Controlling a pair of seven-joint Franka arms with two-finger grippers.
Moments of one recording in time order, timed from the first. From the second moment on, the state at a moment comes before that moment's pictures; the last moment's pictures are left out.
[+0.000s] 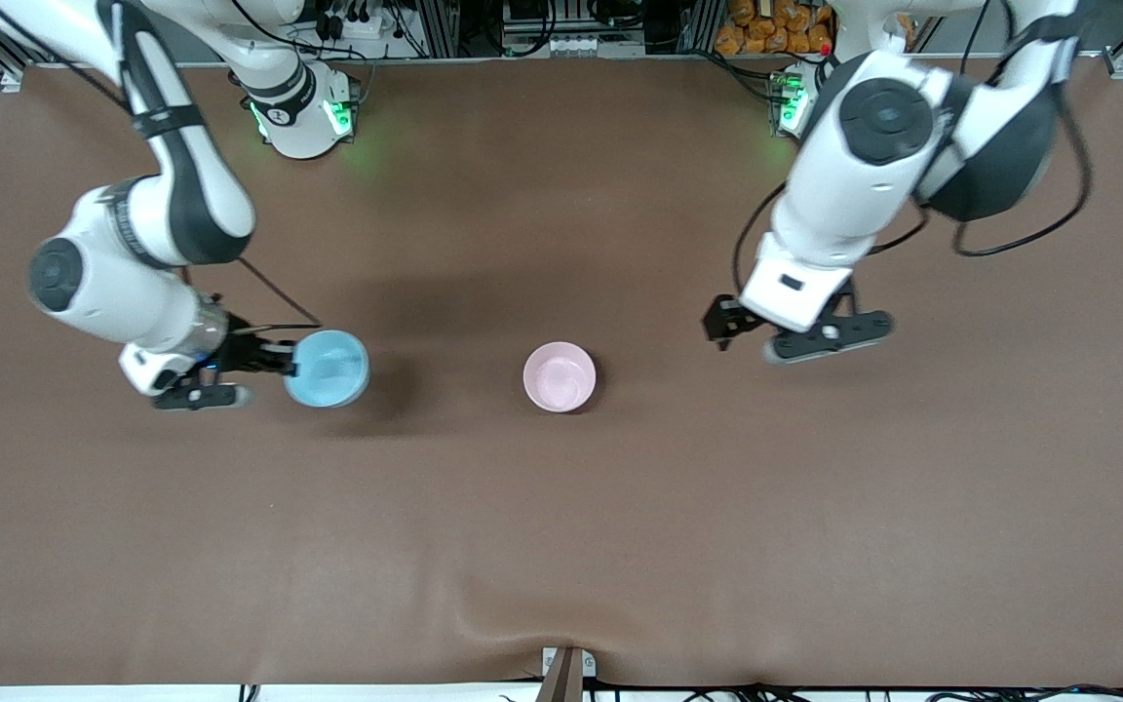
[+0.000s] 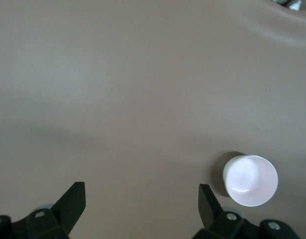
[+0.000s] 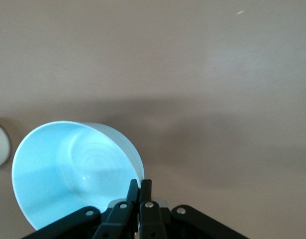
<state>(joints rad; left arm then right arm) -0.07 0.22 -0.44 -1.62 0.14 1.90 -0.77 -0.08 0.22 0.27 -2.03 0.20 2.23 0.10</state>
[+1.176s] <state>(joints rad) -0.14 0.08 -0.02 -1.42 0.00 1.56 -0.27 0.32 0.42 0.28 -1.90 0.18 2.49 0.94</state>
